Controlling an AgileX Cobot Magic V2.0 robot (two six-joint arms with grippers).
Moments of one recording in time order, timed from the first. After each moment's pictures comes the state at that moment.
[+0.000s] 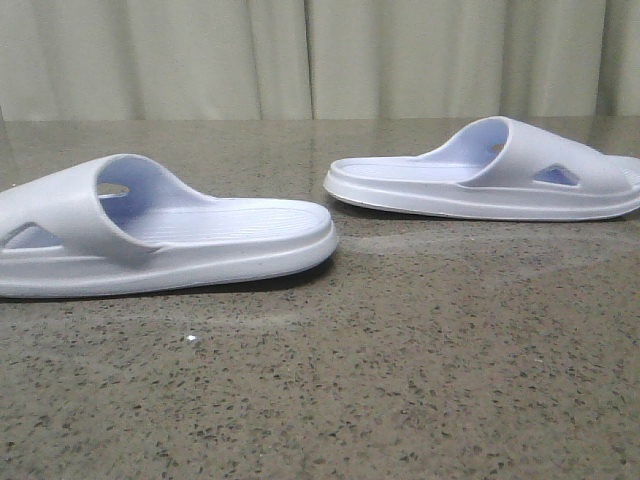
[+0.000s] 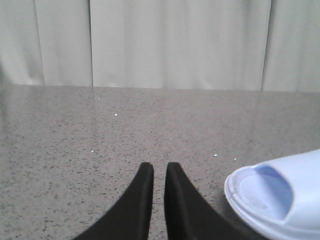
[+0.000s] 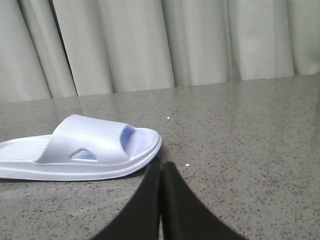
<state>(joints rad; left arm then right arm) -0.09 0.00 0.00 -0.09 0.07 0.01 0.06 -0.01 0.01 -0.09 0.04 0.16</state>
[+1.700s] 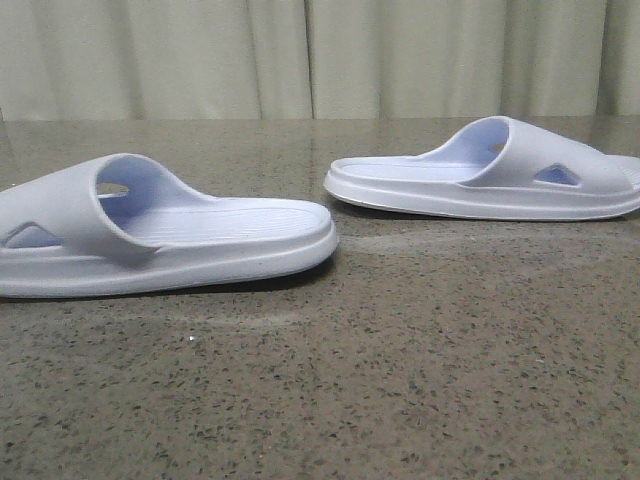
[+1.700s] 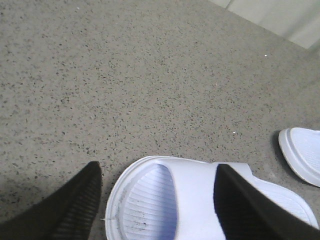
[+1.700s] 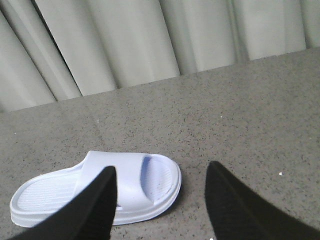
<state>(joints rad) -0.17 0.82 -0.57 -0.50 0.40 0.01 0.06 0.45 -0.44 0.04 0.22 0.16</state>
